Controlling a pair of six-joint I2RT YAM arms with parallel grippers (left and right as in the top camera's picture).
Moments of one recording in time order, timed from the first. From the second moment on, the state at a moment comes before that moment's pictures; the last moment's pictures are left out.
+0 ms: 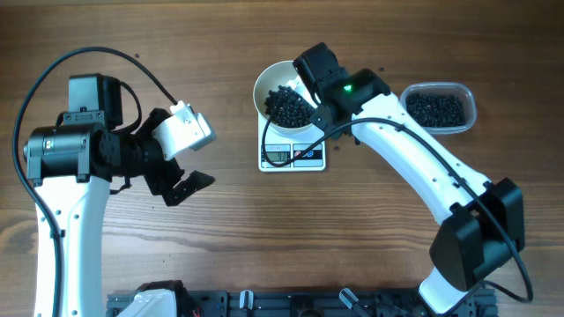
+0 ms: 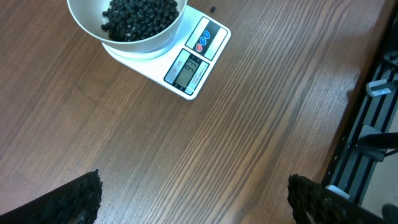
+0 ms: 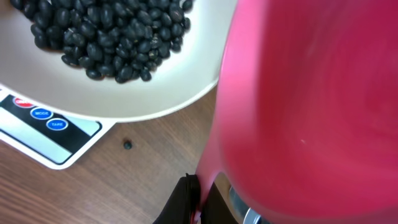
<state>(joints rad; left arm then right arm) 0.06 1.28 1.39 -1.41 0.55 1.06 0.57 1.83 1.58 -1.00 0.36 -0.38</state>
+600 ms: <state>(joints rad) 0.06 1.28 1.39 -1.41 0.55 1.06 0.13 1.79 1.66 -1.37 0.06 -0.18</state>
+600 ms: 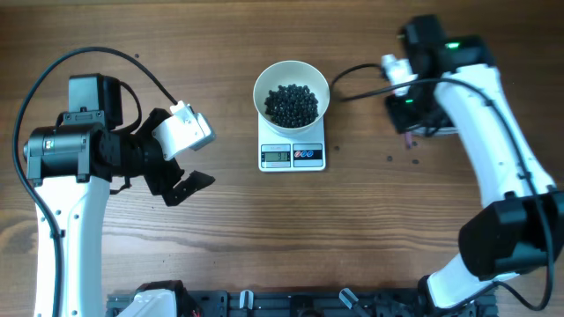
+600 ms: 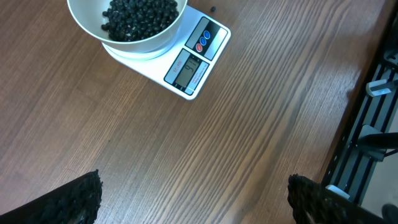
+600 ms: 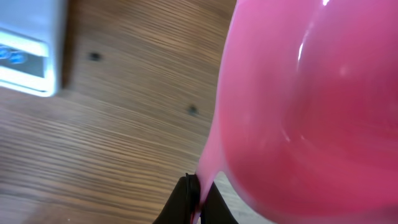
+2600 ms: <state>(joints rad) 0.06 1.28 1.39 -1.41 0.55 1.06 -0.13 1.95 1.63 -1.37 0.01 -0.12</state>
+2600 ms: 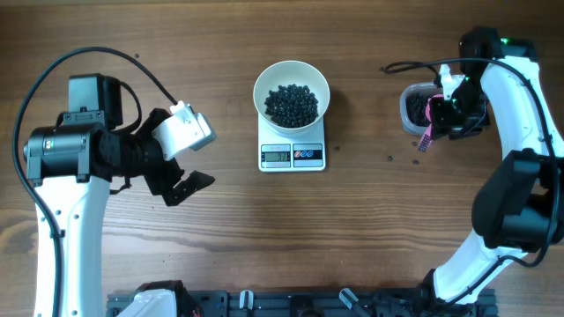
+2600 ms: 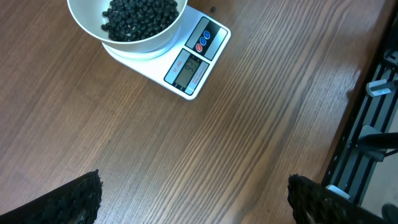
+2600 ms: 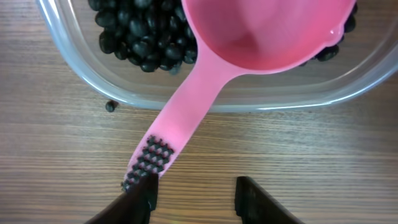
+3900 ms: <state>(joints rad) 0.06 1.28 1.39 -1.41 0.56 1.06 -0.12 1.11 0.72 -0.61 -0.16 0.98</state>
